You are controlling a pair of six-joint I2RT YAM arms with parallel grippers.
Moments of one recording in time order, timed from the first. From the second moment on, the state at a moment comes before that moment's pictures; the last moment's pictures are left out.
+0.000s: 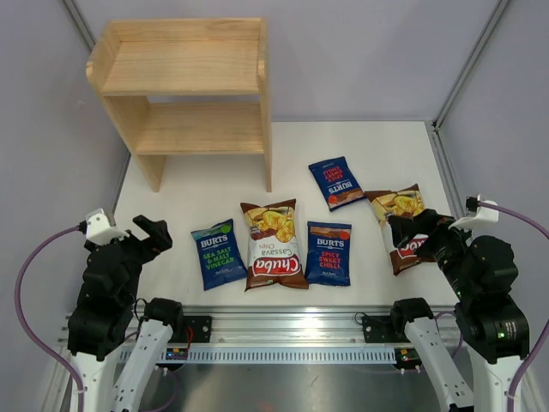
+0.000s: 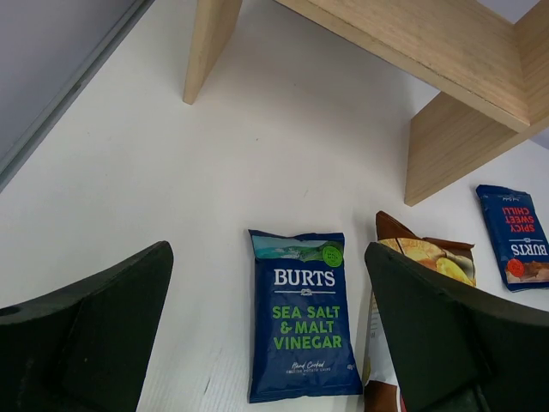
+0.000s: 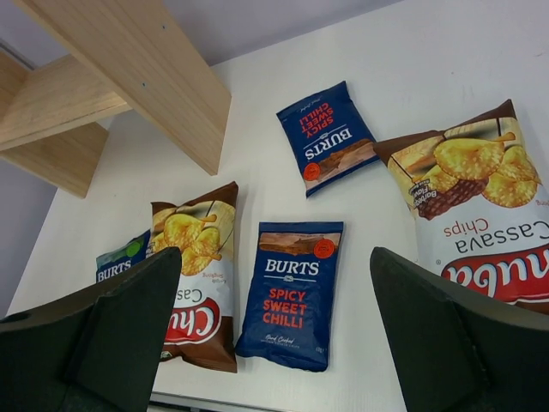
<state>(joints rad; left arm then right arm) -0.19 0.28 0.87 -0.87 -0.35 -0.45 0.14 0.41 1.09 -0.88 -0.05 0.42</state>
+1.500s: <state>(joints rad) -0.18 0.46 0.62 -0.80 -0.19 -0.77 0.85 1.18 1.06 -0.32 -0.21 0.62</state>
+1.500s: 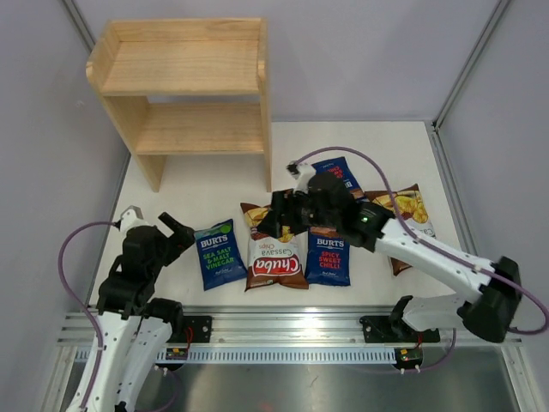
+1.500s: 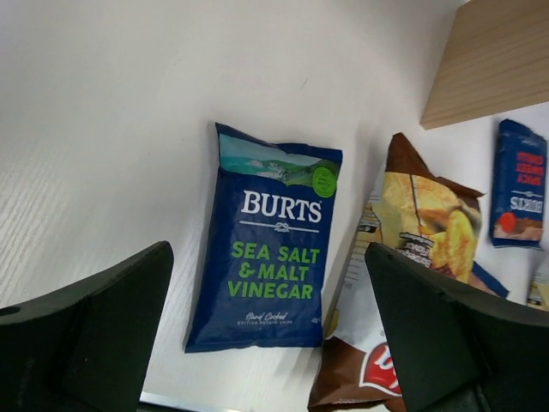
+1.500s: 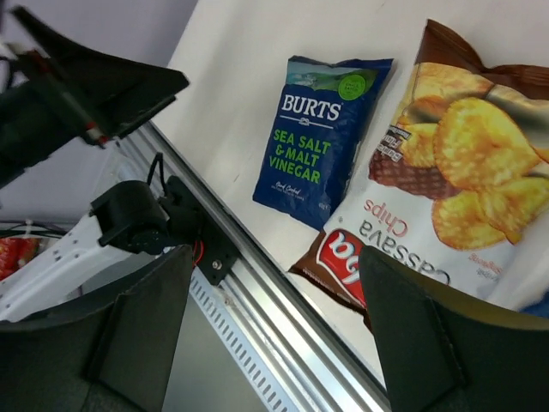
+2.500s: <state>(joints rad) -0.18 0.27 0.92 -1.06 -0.15 -0.49 1.01 2.22 1.66 -0.29 0.11 0.68</state>
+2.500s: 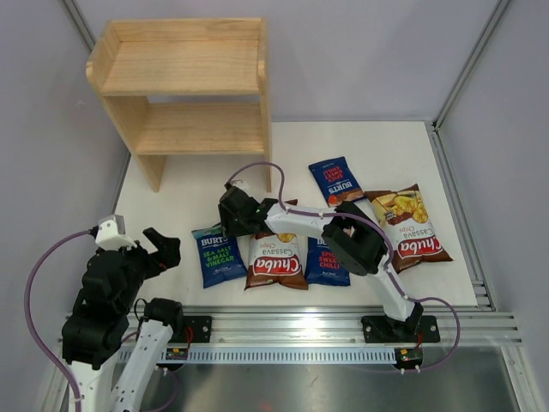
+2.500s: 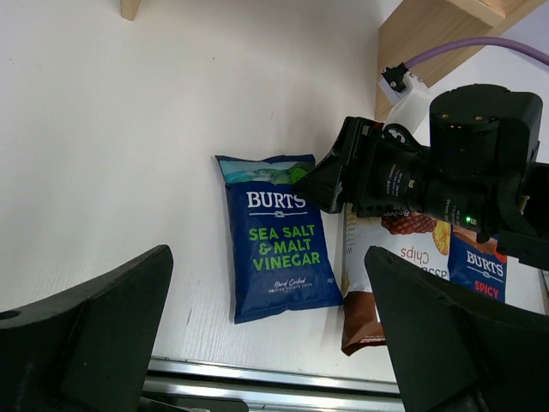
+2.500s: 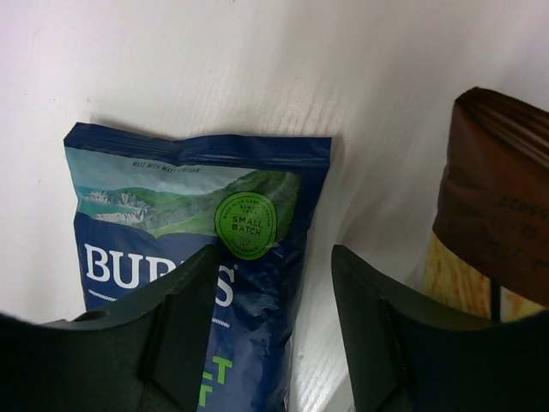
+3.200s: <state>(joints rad) -0.18 0.25 0.92 -1.06 -0.13 -0.47 1.00 2.19 1.49 -0.03 0.06 0.82</state>
